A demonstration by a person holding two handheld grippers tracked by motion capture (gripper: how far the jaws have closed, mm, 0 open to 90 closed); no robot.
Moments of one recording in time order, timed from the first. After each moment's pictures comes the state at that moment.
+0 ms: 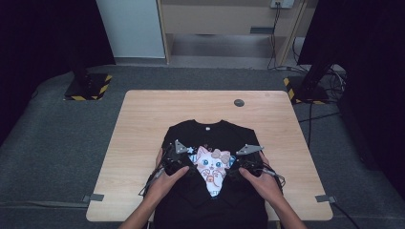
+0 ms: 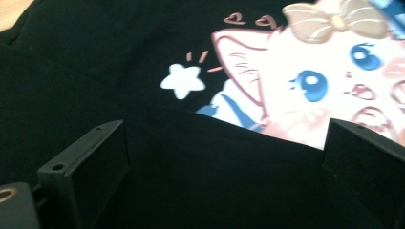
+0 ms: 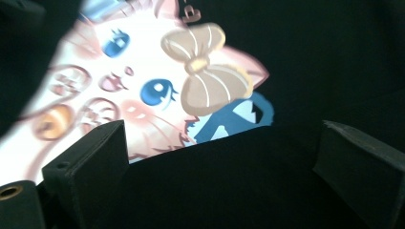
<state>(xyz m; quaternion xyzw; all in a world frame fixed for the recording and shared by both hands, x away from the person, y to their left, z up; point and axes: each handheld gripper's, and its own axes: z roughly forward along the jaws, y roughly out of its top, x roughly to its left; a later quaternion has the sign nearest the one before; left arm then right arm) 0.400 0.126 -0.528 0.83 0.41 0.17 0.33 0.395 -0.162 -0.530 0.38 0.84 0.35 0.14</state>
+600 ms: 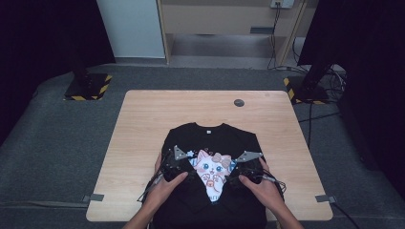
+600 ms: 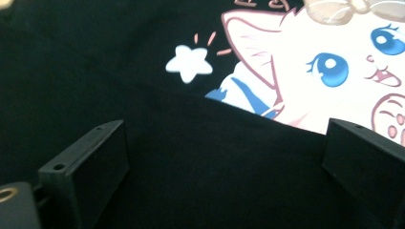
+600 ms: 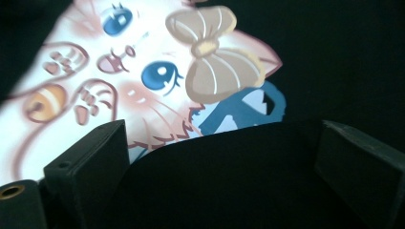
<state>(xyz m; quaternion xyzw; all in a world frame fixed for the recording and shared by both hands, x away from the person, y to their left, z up) 0.382 0.128 -0.530 0.84 0.40 0.18 0.33 0.375 -0.163 -0.533 0.37 0.85 0.34 0.14</state>
